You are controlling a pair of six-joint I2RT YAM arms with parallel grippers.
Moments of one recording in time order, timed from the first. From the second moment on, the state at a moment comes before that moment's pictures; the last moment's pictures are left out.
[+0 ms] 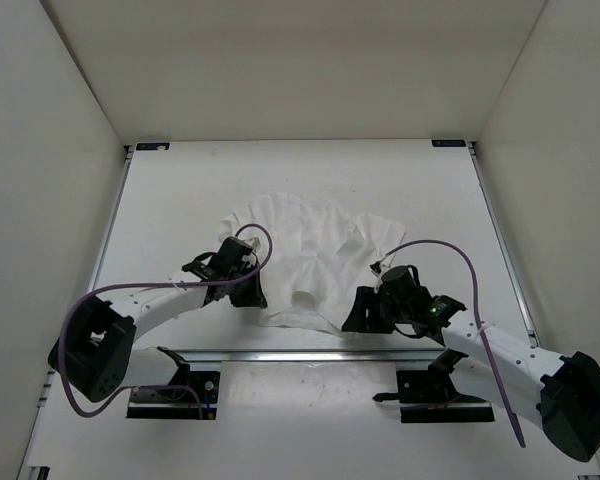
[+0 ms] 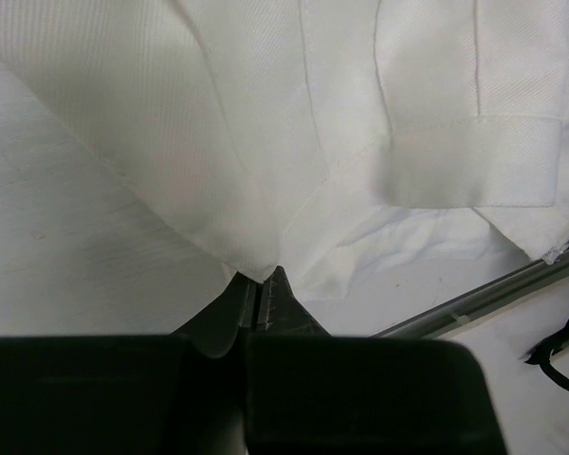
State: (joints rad) left arm -0.60 1.30 0.62 -0.34 0.17 -0.61; right arm 0.67 0.91 0.34 -0.30 -0.32 0.72
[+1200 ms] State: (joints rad) left arm -0.55 1.12 0.53 -0.30 0.23 -0.62; right arm 0.71 1.17 0.66 -0.51 -0.16 0.69
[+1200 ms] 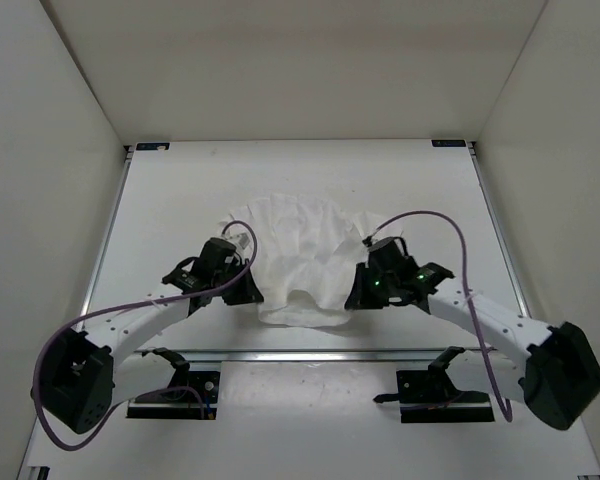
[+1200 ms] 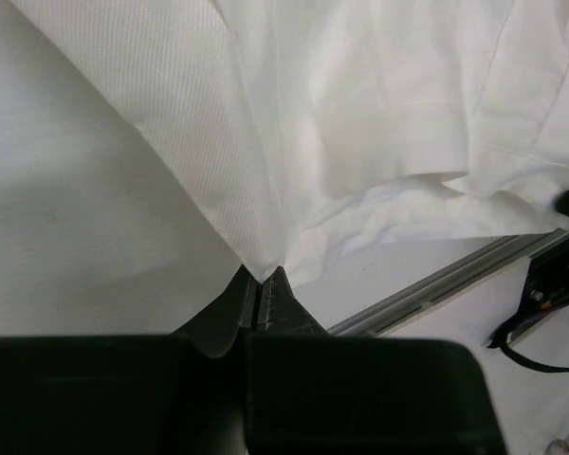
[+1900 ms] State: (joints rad) left arm -0.39 1.46 1.61 -0.66 0.25 -0.45; right arm 0.23 1.38 1.42 -0.45 -0.68 0.40
